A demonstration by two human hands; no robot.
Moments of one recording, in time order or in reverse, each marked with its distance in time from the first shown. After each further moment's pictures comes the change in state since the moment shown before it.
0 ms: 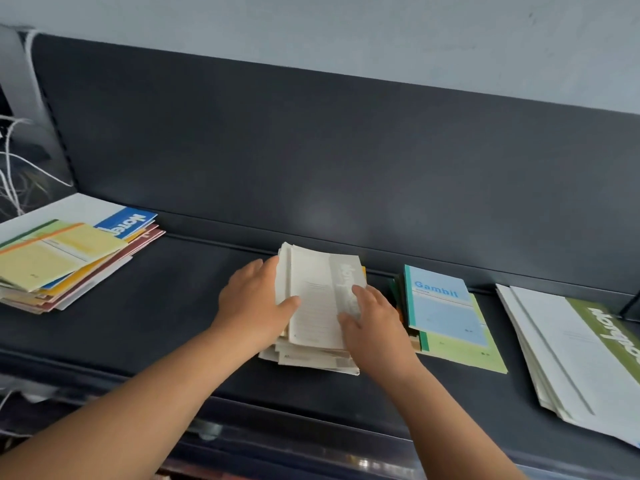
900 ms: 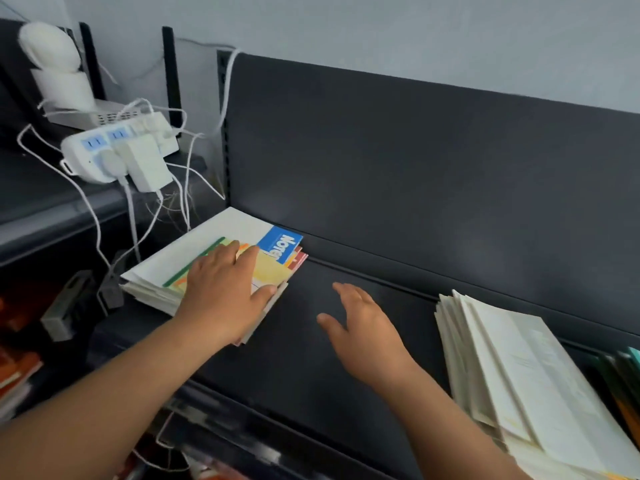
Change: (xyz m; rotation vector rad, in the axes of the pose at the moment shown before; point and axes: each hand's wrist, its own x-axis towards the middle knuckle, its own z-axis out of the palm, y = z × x) left_hand 0.059 -0.264 -0.142 0.349 0.131 -0.109; right_hand 0.059 -0.241 0.140 -0.024 -0.193 -0.308
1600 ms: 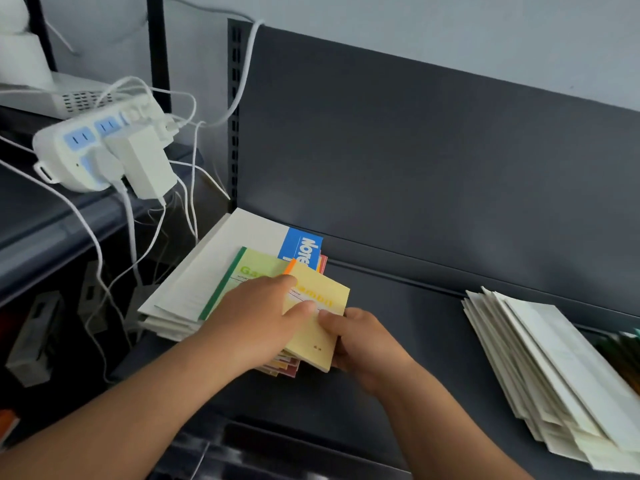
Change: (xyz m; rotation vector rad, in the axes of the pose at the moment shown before) left_hand 0.031 -0.059 -0.001 -0.317 -0.277 0.222; right_hand 0.058 -0.063 0.068 1.074 -0.076 0.563
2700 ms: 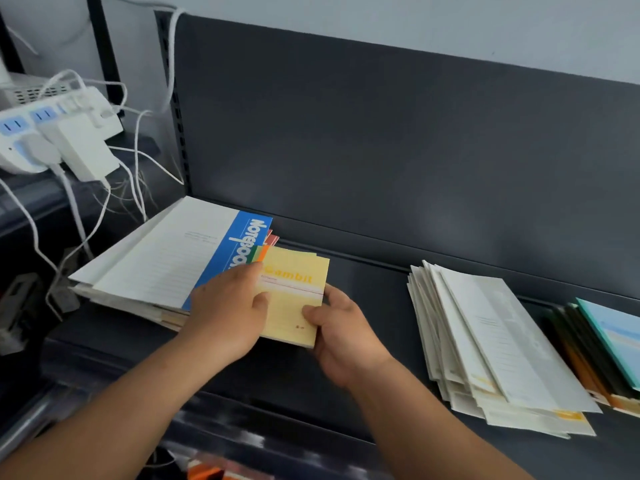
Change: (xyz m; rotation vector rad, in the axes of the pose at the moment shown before) left_hand -0.023 0.090 0.049 0.034 0.134 -0.161; right_hand -0.029 0.024 -0.087 0.319 -0.197 -0.171
